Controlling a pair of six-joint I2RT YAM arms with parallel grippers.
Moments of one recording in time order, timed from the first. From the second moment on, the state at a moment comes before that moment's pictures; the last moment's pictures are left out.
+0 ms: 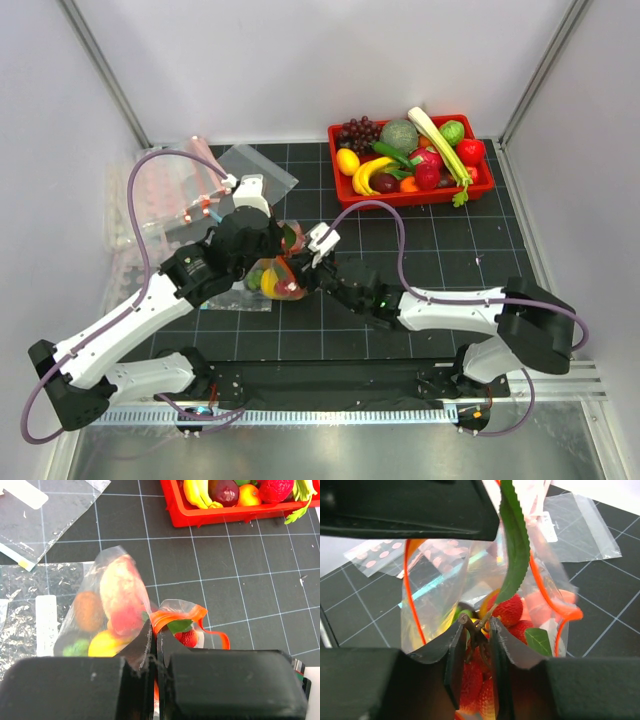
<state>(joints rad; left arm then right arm) -0.85 1.06 1.13 -0.58 -0.47 -0.58 1.14 1.44 0.73 0.66 0.29 0.13</state>
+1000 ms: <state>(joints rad) -0.85 1.06 1.11 -0.56 -0.50 -0.58 1.14 1.24 0.69 0.54 0.33 0.18</state>
